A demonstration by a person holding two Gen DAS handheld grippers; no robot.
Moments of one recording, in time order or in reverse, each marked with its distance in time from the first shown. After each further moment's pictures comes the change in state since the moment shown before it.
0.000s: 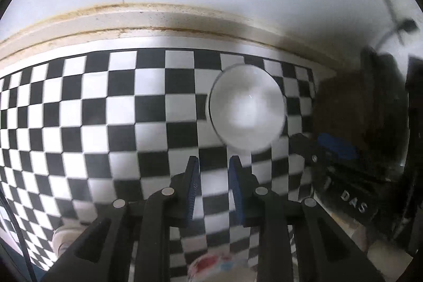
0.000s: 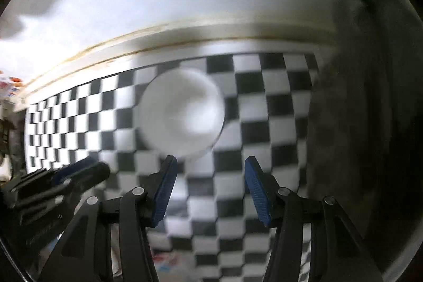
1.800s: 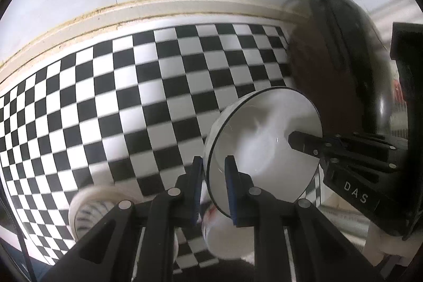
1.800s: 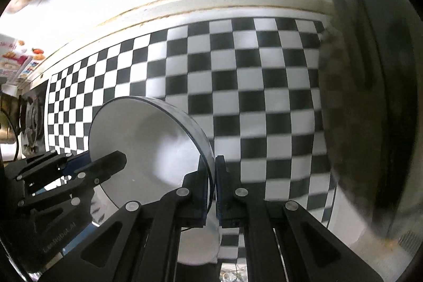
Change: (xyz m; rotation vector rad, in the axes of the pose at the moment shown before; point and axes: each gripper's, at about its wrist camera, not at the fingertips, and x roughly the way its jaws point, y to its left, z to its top) left arm -0.066 -0.007 -0.114 0.222 -0.007 0.035; right arm -0.054 0.028 -0.104 0.005 0.046 0.087
